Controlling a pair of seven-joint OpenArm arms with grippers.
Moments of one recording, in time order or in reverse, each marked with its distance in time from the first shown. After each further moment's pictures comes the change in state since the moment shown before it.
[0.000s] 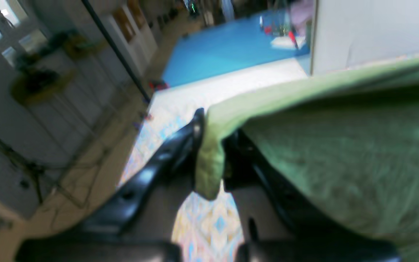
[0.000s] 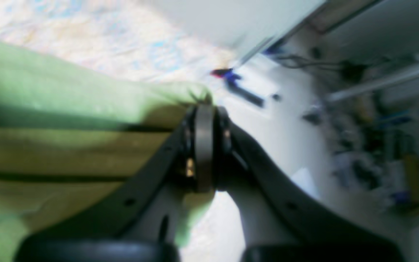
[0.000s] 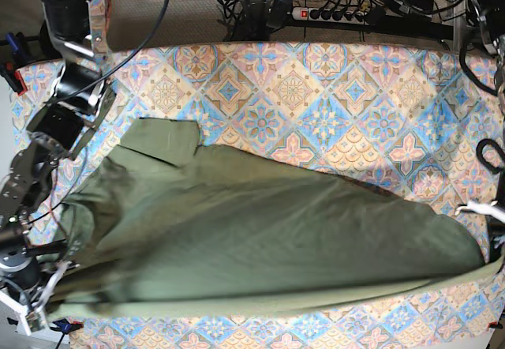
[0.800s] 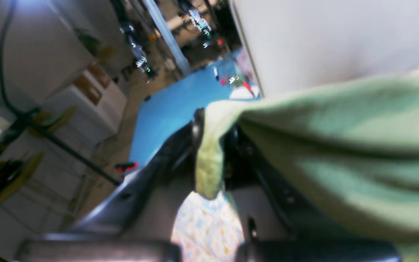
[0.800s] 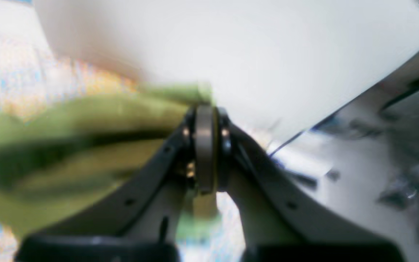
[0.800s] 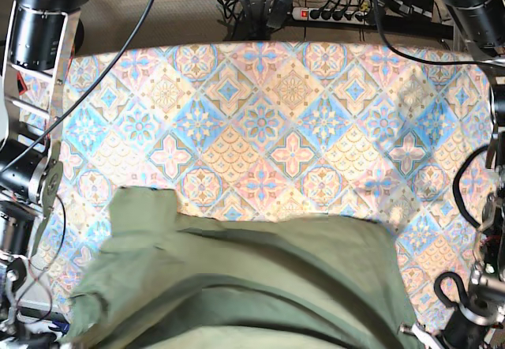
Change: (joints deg) left arm -53.8 2.5 47.1 -25.9 0.3 0.0 -0.1; right arm 32.7 6.5 -15.5 -62.2 5.1 -0.5 29.8
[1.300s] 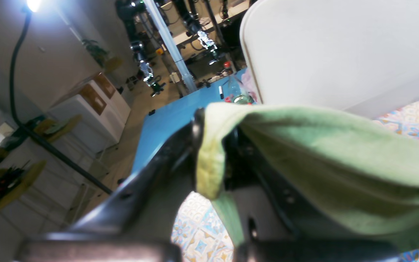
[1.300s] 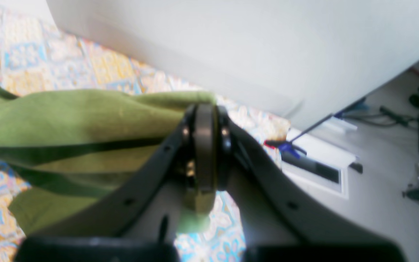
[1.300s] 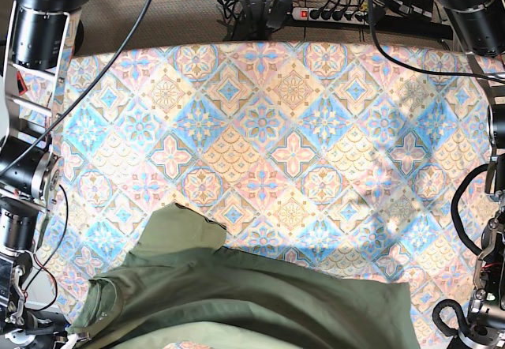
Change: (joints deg) left arm -6.8 2.9 1.7 -5.3 -0.2 0.1 -0.1; right arm -0.9 0.2 -1.7 -3.3 -1.0 0.1 5.4
